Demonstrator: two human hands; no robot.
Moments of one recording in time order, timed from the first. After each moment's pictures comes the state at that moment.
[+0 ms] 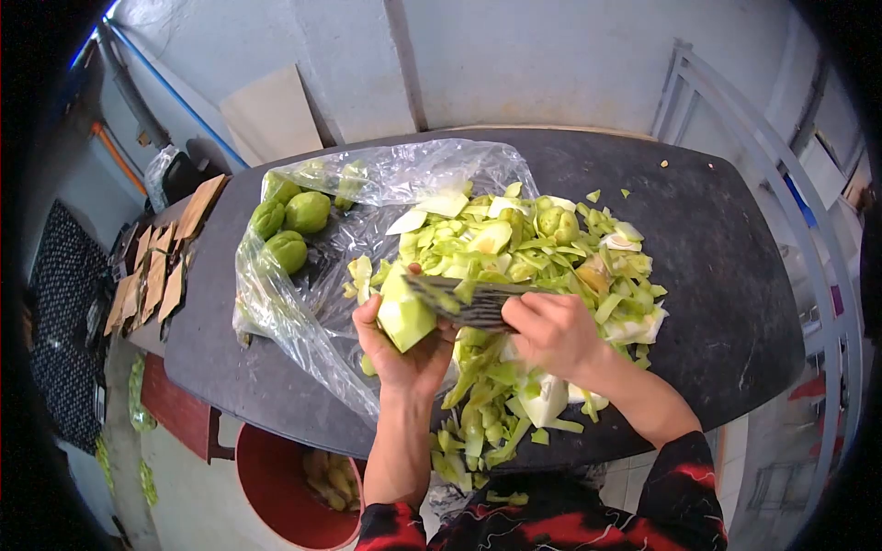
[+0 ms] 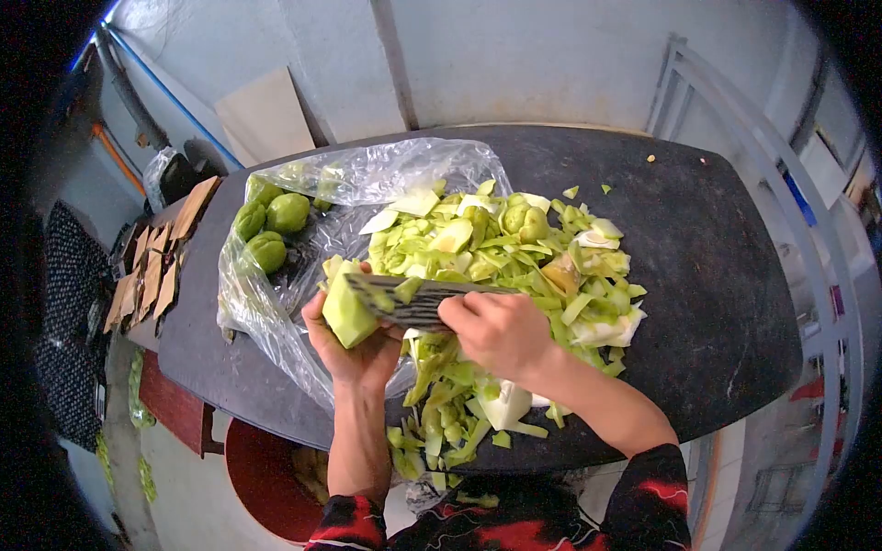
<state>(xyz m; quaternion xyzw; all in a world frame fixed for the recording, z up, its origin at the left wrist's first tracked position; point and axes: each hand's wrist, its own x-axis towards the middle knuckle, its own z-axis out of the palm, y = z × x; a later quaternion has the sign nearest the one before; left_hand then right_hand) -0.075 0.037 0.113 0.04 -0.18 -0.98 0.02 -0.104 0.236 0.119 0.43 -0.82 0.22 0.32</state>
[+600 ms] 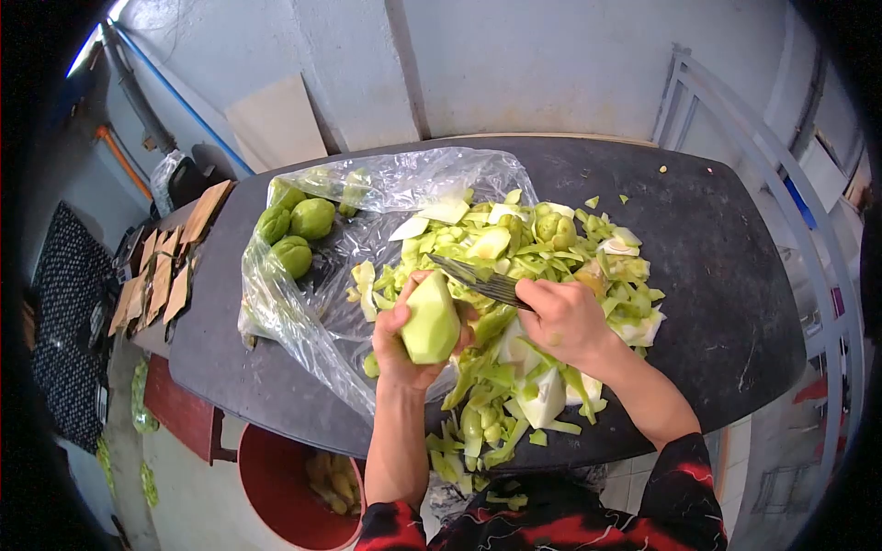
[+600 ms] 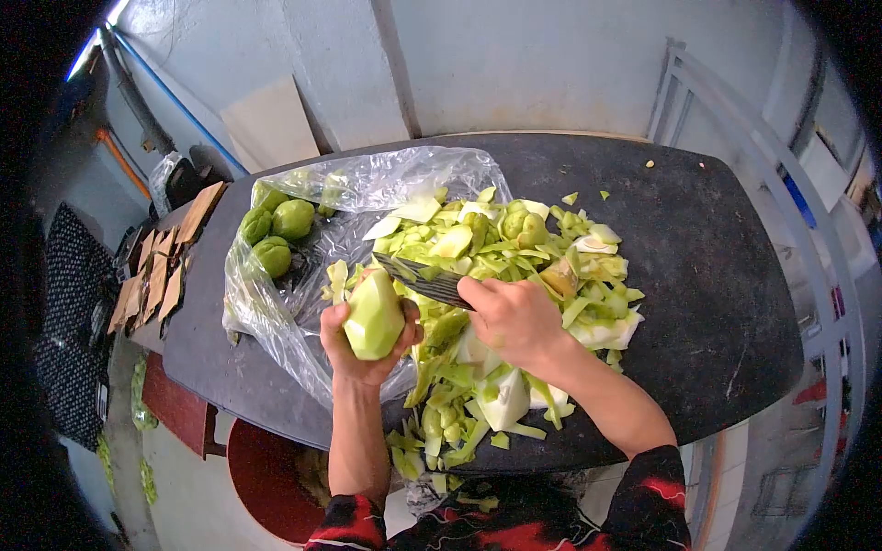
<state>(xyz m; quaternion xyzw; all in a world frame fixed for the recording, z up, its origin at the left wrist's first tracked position) -0.082 0.031 0.103 -0.16 -0.27 -0.94 -0.10 -0.115 0.250 0.122 0.36 -0.86 0.27 0.22</state>
